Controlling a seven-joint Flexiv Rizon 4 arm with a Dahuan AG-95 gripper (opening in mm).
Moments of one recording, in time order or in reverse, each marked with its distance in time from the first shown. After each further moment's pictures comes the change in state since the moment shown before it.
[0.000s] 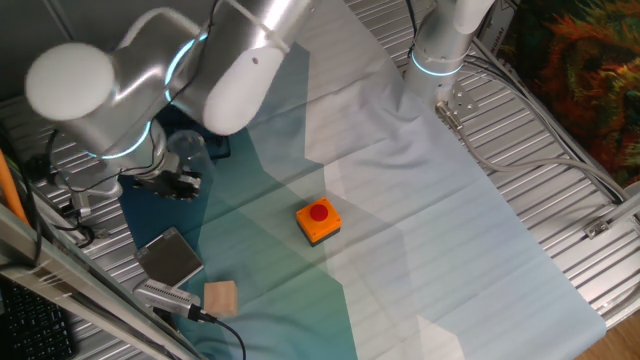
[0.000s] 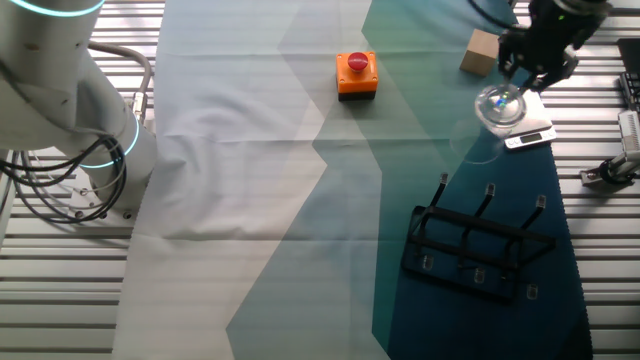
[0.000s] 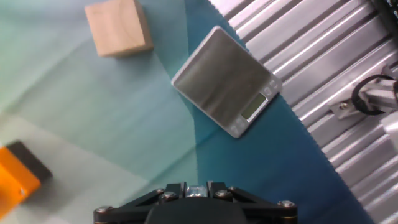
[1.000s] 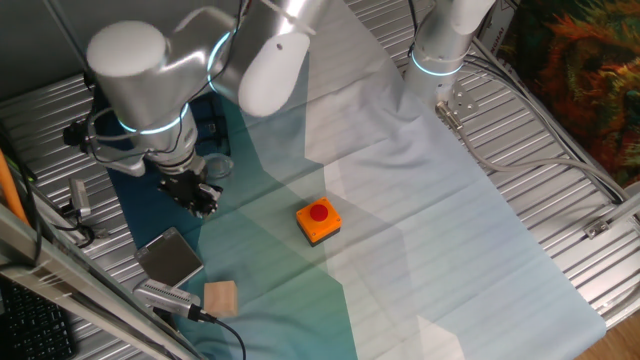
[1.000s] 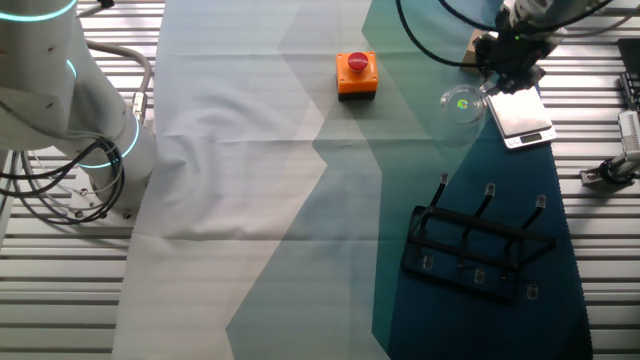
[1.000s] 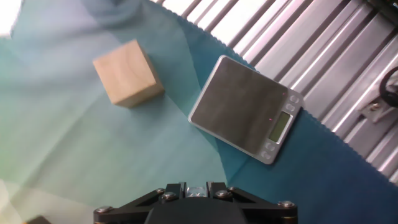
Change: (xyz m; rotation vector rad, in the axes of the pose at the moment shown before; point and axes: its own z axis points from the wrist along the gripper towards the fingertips) arm -0.019 0.035 0.031 -0.058 -0.235 0.213
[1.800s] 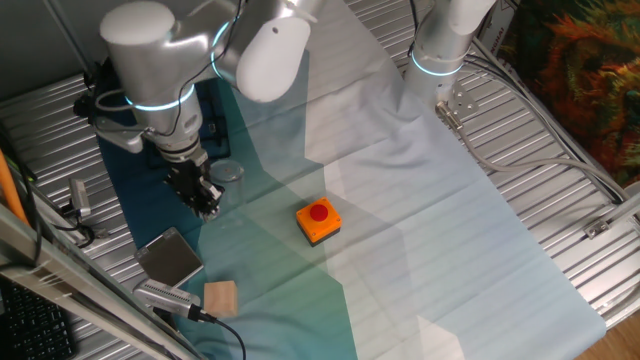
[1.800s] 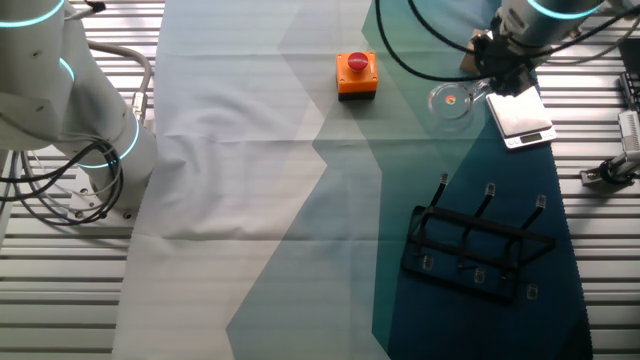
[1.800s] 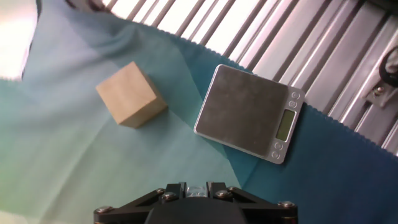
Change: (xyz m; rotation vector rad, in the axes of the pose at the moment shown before) arm 0.000 0.004 -0.001 -0.076 -0.117 0.175
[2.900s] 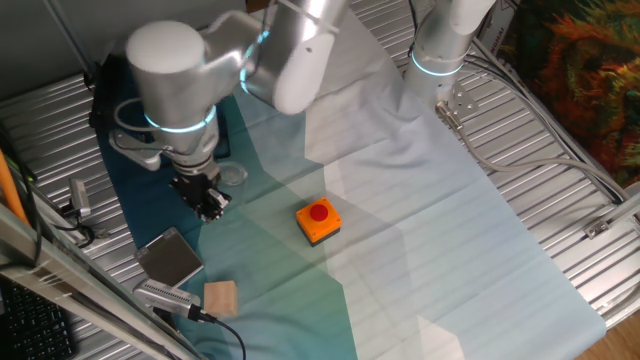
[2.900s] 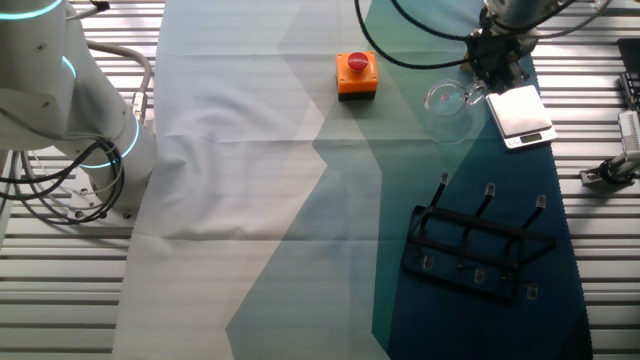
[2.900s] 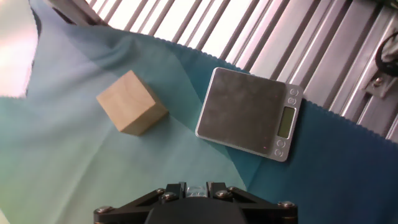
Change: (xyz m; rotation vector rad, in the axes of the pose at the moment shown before) arm 0.001 0.000 0.013 0.163 0.030 -0.007
